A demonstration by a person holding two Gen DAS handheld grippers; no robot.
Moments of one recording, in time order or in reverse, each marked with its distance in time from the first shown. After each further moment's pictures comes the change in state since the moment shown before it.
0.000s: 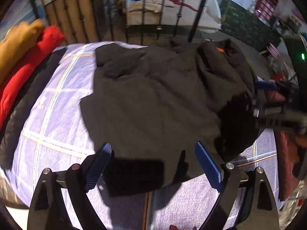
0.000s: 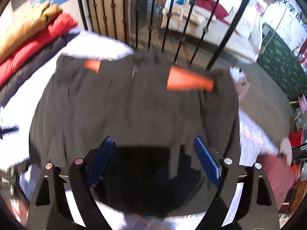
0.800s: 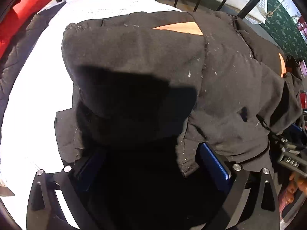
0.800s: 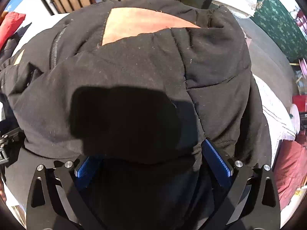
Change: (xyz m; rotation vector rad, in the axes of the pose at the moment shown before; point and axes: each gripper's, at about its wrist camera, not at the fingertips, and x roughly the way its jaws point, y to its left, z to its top) left arm 0.151 0.057 0.087 -0.266 0.313 0.072; right arm 0.132 -0.071 0.033 0.176 0.261 -0.033
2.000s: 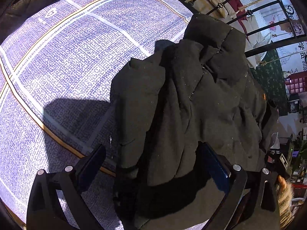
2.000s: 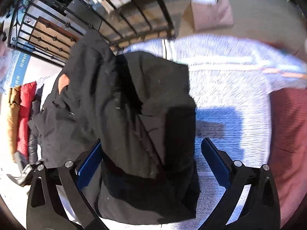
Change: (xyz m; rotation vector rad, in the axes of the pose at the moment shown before) left arm -0.023 0.119 -0.065 -0.310 -0.052 -0.328; right arm 0.001 -0.188 -0.040 0.379 0.018 0.412
